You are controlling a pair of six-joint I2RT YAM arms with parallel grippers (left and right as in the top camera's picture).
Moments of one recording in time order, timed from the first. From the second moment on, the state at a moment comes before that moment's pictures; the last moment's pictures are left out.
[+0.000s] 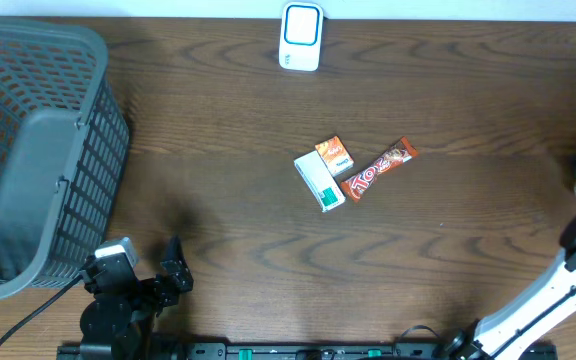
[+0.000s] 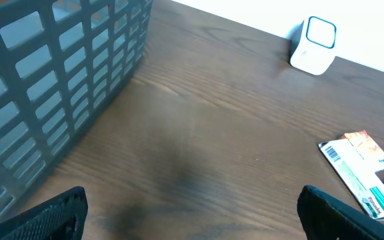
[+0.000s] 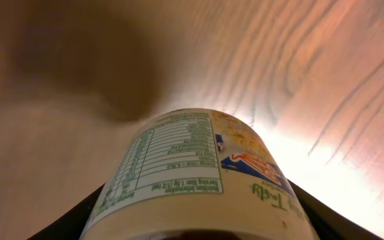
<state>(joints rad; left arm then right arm) -0.08 0.01 0.44 -0.87 -0.10 -0.32 -0.67 2.21 1.88 -1.21 0.24 0.40</state>
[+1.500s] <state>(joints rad) -0.08 0.01 0.44 -0.87 -0.10 -0.32 0.47 2.02 1.71 -1.20 -0.12 0.22</state>
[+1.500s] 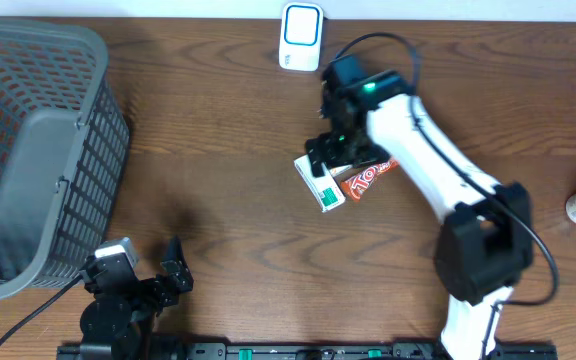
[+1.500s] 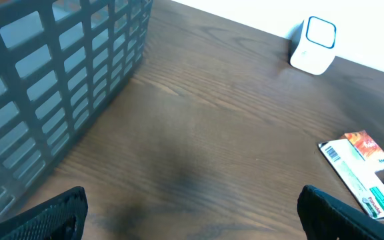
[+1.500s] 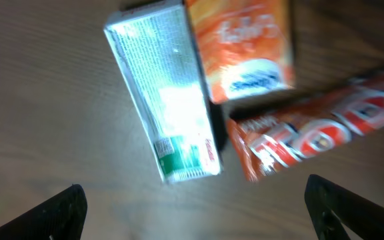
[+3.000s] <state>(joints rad) -0.08 0.01 0.44 -0.87 -0.10 -0.32 0.55 2.19 1.74 -1.30 -0.36 -0.02</state>
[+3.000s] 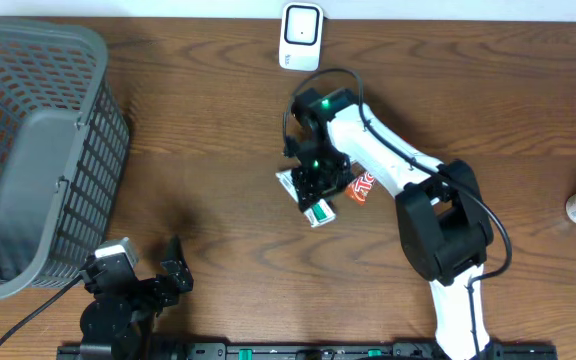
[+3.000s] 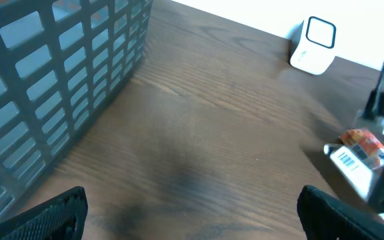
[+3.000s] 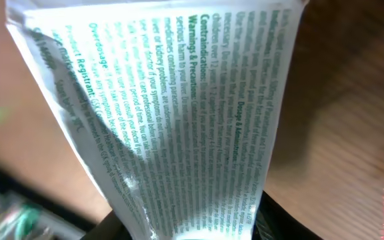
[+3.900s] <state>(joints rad) -0.08 0.01 0.44 -0.87 -0.10 -0.32 0.55 1.95 1.77 -1.44 -0.84 -0.25</state>
